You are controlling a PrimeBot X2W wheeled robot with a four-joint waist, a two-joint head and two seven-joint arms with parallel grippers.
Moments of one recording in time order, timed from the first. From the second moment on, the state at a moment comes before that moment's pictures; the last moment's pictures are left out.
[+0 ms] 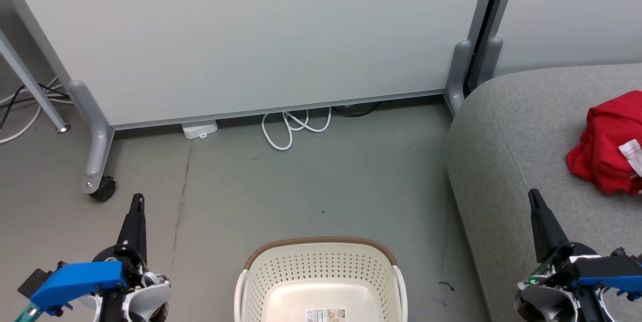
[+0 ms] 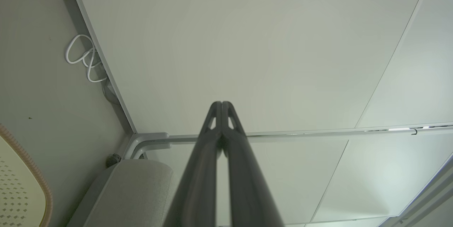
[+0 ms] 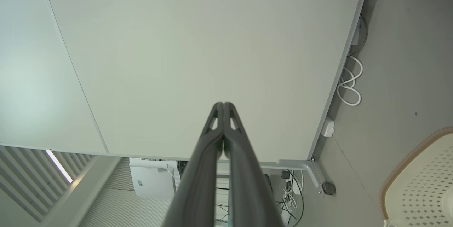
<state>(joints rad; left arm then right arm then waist) -0.10 0.05 0.11 0.25 -1.61 -0.13 0.11 -0.10 -0.05 -0.11 0.24 1.61 0.13 0.11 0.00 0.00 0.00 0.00</state>
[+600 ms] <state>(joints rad) -0.10 0.05 0.11 0.25 -1.61 -0.13 0.11 -0.10 -0.05 -0.11 0.24 1.61 0.13 0.11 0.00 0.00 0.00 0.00</state>
